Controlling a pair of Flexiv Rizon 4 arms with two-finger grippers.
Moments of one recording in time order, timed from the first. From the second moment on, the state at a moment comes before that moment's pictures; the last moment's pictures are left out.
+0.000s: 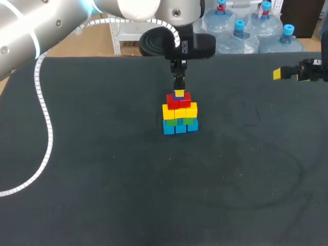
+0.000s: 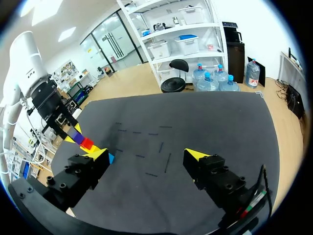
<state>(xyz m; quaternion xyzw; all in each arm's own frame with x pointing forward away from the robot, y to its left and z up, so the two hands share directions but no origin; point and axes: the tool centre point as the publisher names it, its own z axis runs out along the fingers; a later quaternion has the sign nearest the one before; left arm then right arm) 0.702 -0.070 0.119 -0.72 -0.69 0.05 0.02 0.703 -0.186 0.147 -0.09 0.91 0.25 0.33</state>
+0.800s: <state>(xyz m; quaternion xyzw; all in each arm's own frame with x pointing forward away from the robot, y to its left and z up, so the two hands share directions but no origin) 0.701 -0.070 0.120 -0.72 -0.69 0.05 0.03 0.703 -0.186 0.147 -0.09 0.91 0.25 0.33</state>
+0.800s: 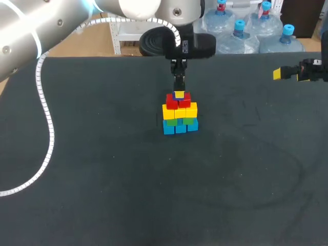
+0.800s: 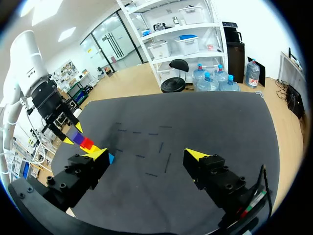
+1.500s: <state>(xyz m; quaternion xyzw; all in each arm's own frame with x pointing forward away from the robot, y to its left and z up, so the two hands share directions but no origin) 0.709 -0.082 0.157 -0.69 -0.71 0.09 -0.01 0.703 -0.186 0.147 -0.09 0.91 0.25 0.33</state>
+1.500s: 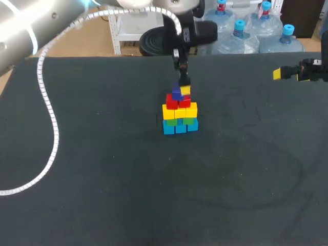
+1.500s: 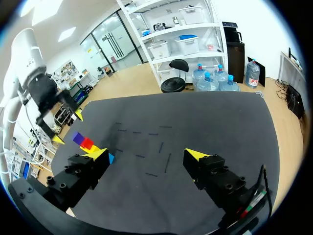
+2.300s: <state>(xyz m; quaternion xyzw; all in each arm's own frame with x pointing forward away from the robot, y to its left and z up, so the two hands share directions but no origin) 0.756 0.000 0.269 -0.50 -0.84 0.17 -0.14 0.703 -0.186 0.147 -0.09 0.91 0.25 0.33</state>
